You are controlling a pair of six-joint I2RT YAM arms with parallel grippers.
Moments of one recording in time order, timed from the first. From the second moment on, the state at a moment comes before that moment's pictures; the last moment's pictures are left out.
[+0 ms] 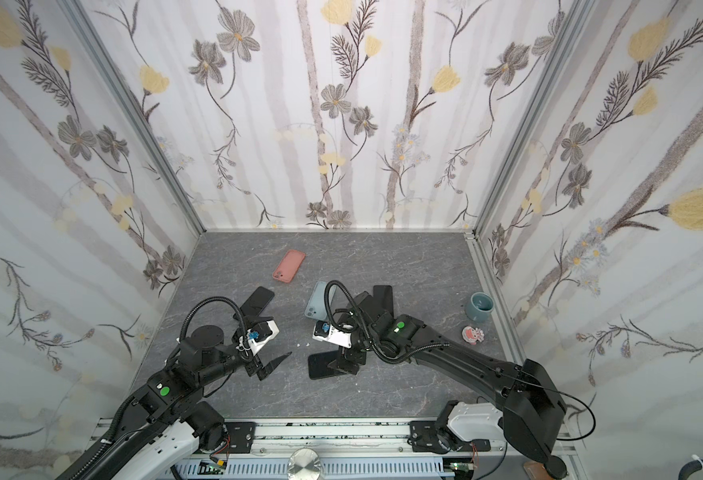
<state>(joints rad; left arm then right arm) -0.63 0.50 0.50 -0.44 0.22 0.41 0.90 1.31 0.91 -0.48 -0.34 -0.54</state>
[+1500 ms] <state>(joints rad) -0.63 0.52 0.41 -0.50 0.28 0.47 0.95 1.77 1.02 -0.54 -0.19 -0.65</state>
